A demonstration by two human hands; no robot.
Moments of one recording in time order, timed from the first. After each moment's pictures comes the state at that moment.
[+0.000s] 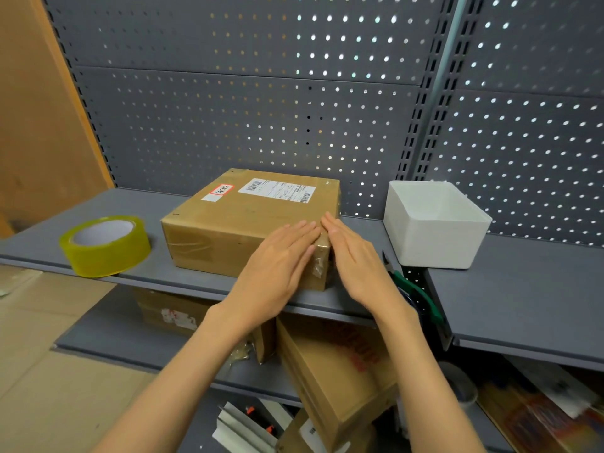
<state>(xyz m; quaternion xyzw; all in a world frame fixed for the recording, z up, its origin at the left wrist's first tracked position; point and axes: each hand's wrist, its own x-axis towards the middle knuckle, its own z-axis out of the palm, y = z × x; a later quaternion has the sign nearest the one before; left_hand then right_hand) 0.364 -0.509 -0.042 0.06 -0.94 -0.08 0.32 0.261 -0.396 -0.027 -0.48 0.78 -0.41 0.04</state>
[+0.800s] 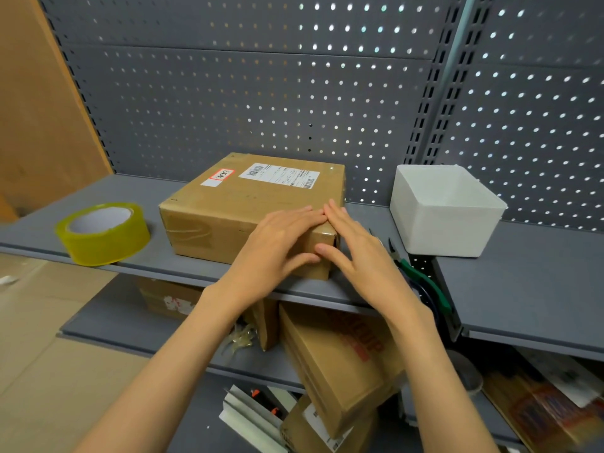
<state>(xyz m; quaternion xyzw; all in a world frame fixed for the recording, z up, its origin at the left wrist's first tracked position) 0.358 -0.532 -0.045 0.00 -0.95 -0.10 0.30 0.258 -0.389 -0.038 -0.52 0.77 -0.35 0.02</state>
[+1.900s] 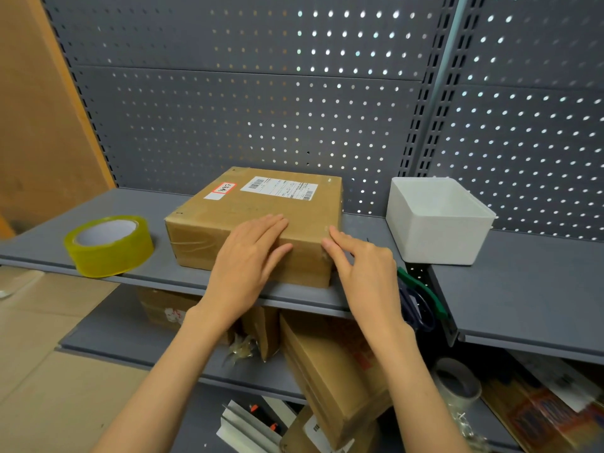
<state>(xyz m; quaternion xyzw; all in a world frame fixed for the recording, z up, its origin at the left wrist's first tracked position) 0.385 -0.540 -0.047 0.12 -0.92 -0.01 0.36 0.289 -0.388 -0.033 -0.37 0.82 -0.41 -0.11</state>
